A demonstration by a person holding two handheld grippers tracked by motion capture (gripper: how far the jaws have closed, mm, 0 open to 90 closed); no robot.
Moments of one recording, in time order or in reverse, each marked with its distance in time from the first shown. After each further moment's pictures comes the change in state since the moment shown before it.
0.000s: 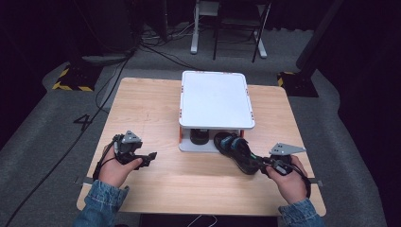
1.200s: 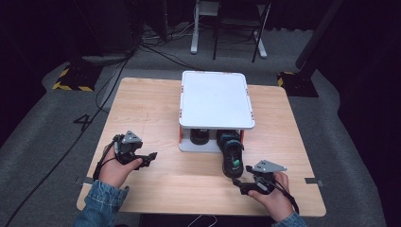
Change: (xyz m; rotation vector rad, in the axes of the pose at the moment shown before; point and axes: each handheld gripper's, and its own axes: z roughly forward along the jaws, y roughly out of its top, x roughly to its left) left arm 0.001 0.000 0.001 0.001 -0.003 0.001; right arm 0.048 -0.040 0.037 0.031 -0.075 0.033
